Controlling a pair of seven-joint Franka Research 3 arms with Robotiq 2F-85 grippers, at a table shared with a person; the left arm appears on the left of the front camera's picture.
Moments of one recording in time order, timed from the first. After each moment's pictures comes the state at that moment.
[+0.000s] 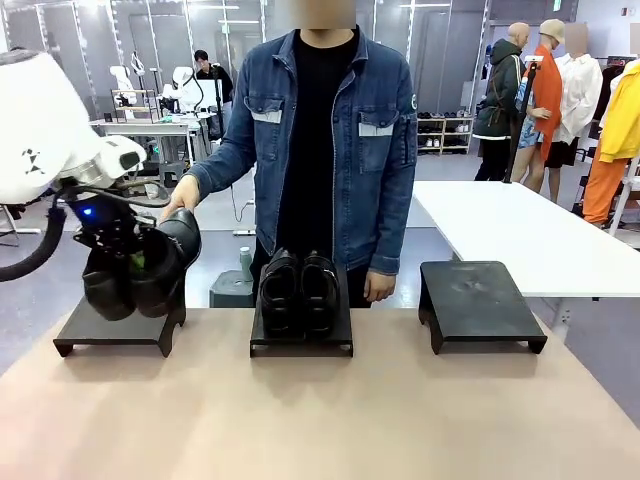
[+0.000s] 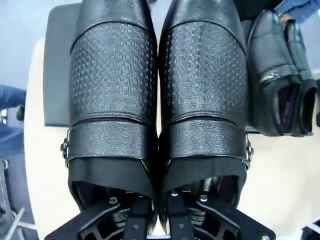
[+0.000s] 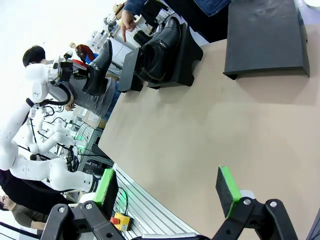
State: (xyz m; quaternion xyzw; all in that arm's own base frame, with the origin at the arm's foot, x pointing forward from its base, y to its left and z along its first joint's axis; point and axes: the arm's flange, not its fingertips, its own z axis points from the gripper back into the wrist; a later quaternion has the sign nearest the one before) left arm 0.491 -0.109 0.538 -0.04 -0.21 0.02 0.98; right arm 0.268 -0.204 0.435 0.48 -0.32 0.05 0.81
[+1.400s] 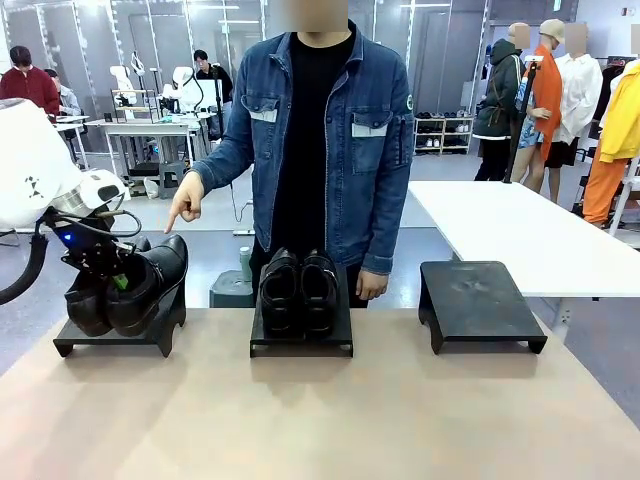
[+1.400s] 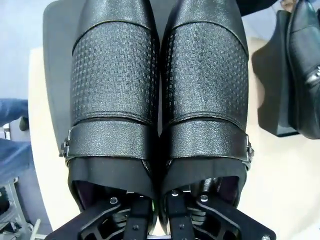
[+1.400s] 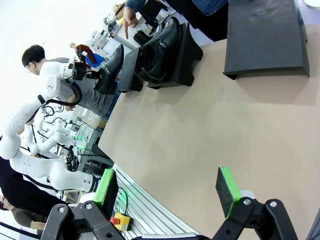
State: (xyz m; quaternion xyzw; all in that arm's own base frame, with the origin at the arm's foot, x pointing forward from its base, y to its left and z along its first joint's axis) left arm 0.537 -0.047 0.479 -0.03 -0.18 -0.03 0.98; right arm 0.268 -0.204 0.435 0.48 -0.32 0.05 0.81
